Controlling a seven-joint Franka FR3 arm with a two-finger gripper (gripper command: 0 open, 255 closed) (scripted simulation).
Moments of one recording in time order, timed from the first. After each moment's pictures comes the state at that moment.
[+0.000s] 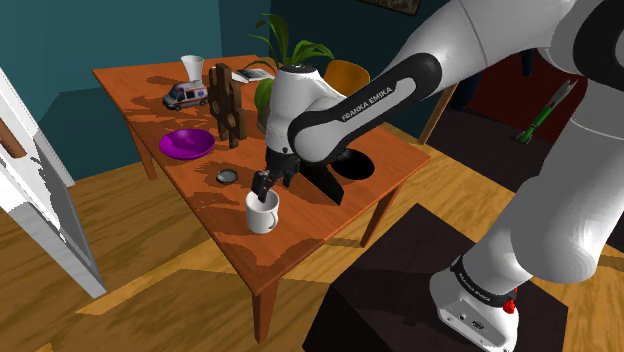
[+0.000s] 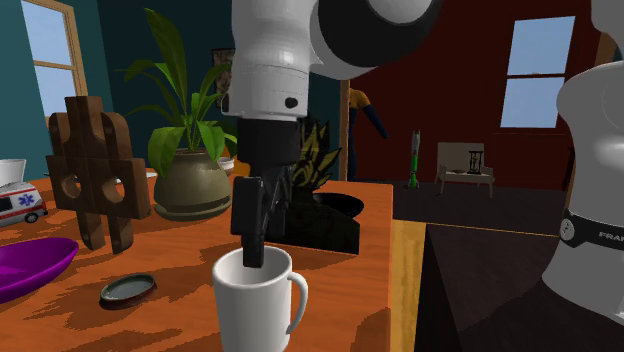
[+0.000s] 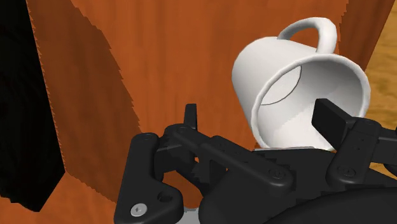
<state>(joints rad) 0.17 0.20 0.28 -2.22 -0.02 2.47 0.34</state>
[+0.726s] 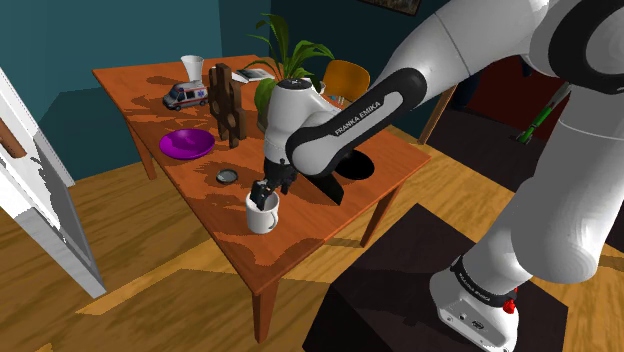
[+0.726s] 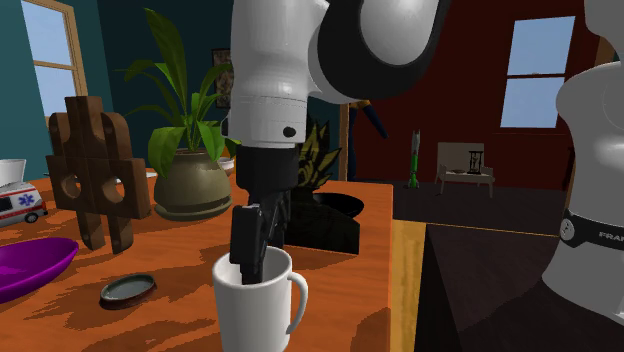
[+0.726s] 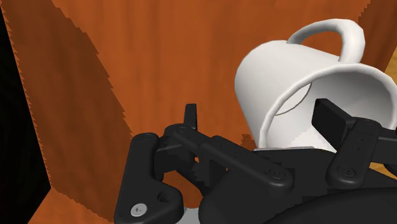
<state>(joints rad) 0.19 0.27 0.27 -2.22 -0.05 2.54 0.36</state>
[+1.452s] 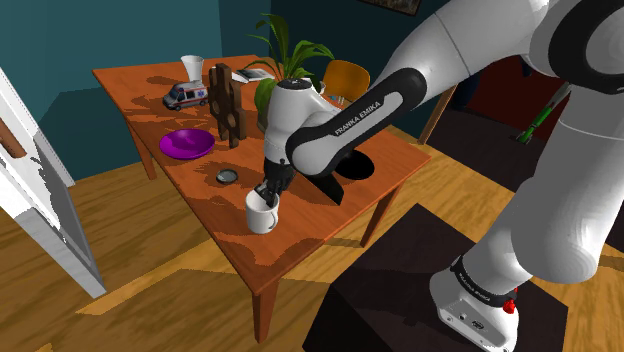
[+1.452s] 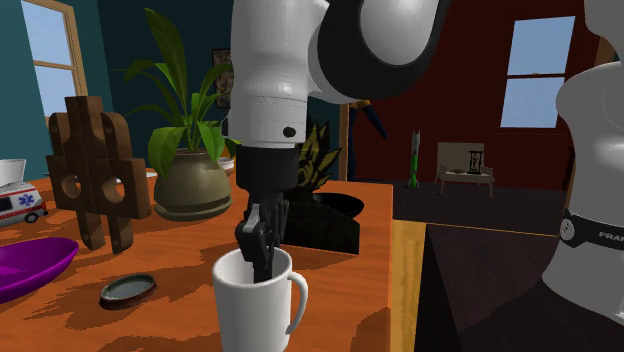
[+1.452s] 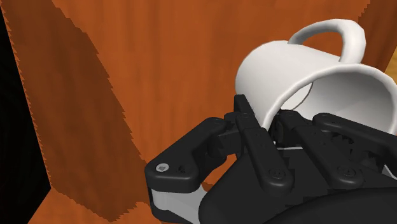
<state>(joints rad) 0.19 0.27 0.27 -2.22 -0.05 2.54 0.36</state>
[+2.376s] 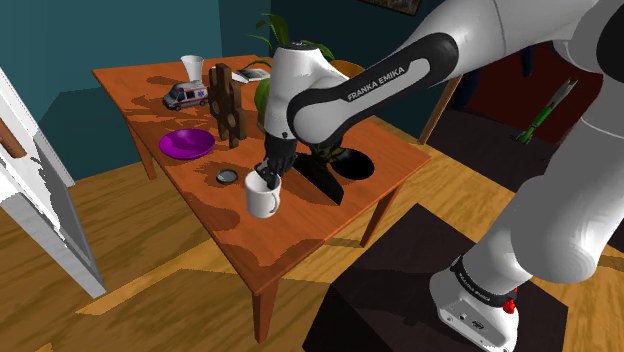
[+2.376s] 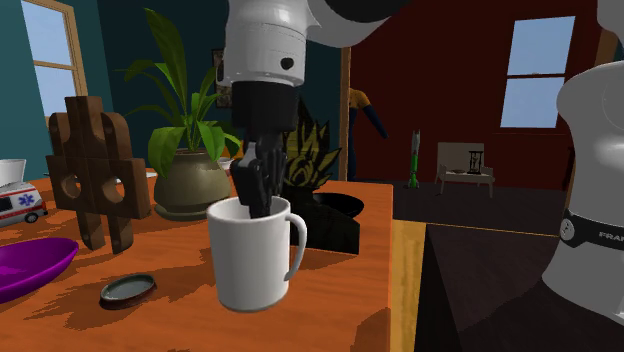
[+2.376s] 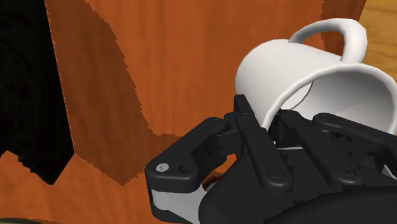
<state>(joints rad) 0.17 0.15 0.29 -2.18 0.00 2.38 0.33</state>
